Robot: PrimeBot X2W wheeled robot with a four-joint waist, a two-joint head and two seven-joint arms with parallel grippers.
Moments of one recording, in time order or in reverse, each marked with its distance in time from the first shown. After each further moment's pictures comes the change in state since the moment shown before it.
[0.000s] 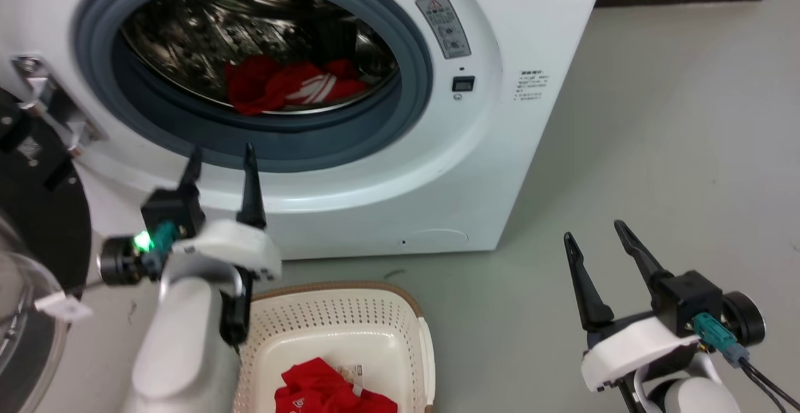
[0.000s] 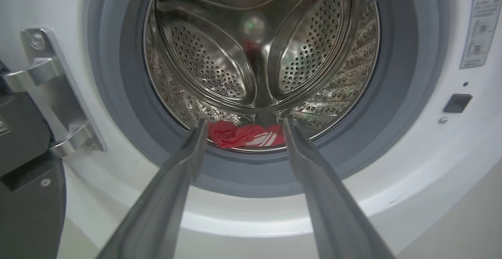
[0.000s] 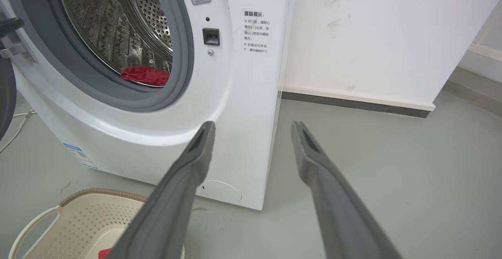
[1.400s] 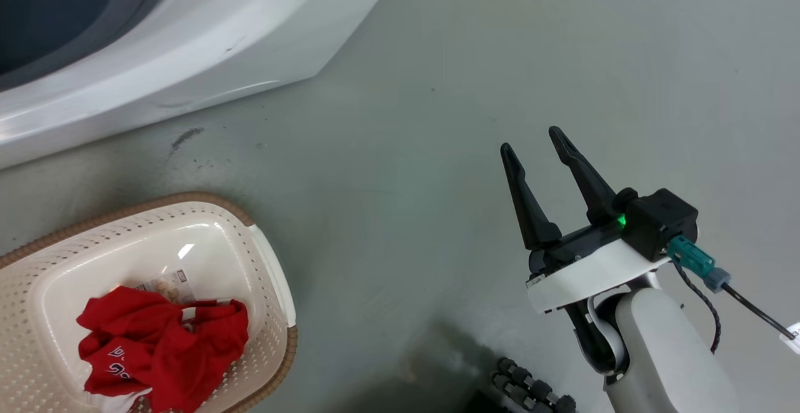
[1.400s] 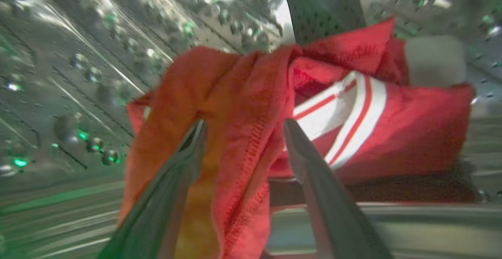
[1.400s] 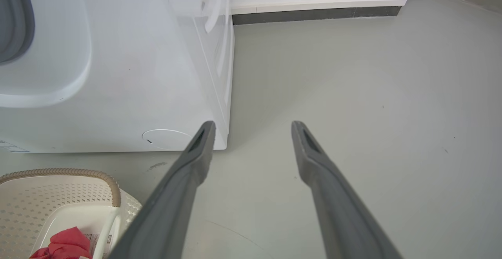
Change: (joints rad) left arm -1.084 0.463 -0.154 0.654 0.216 -0.046 0.831; right arm -0.299 -0.001 0.187 0.160 0.243 0.000 -0.152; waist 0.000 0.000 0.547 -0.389
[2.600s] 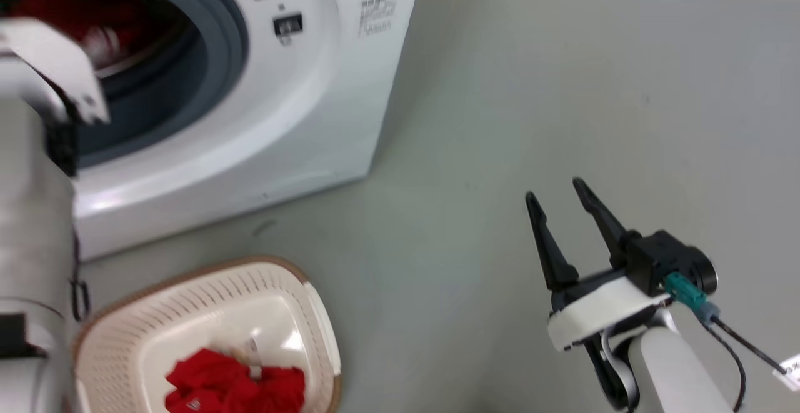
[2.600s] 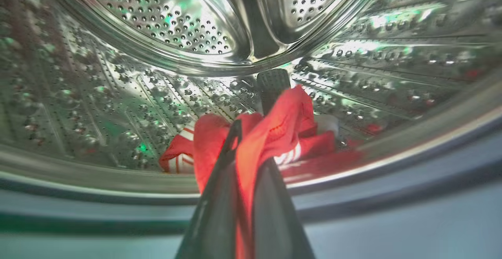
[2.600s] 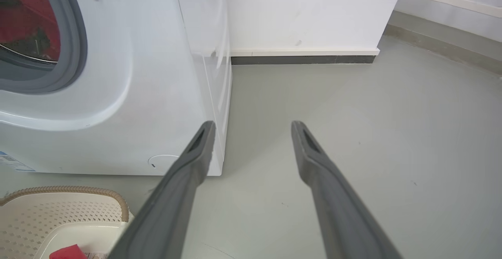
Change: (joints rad) left arm 0.414 -0.142 0.070 -0.033 -0.197 0.103 -0.589; right arm 0.092 0.002 -0.081 0.063 -0.128 0.000 0.001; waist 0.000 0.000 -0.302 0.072
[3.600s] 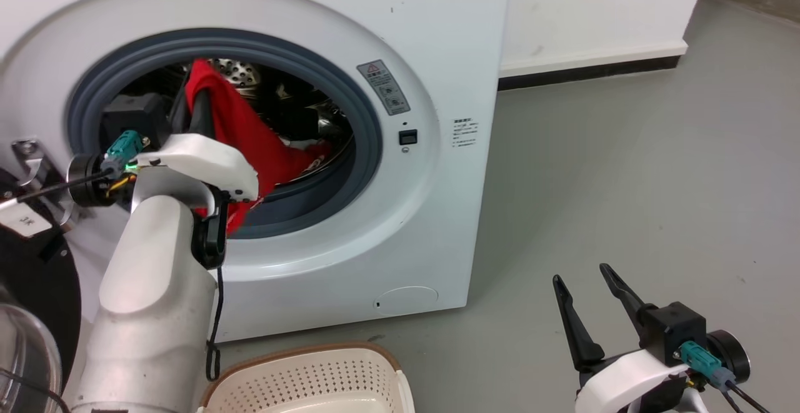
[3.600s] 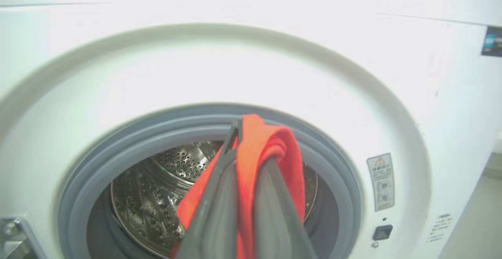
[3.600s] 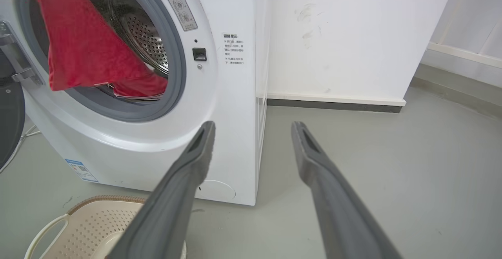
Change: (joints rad) left arm 0.379 -0.231 0.025 -0.387 -0.121 -0.091 -0.239; right arm 0.283 -0.001 -0.079 -0.216 -0.075 0.000 0.193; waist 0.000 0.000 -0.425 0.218
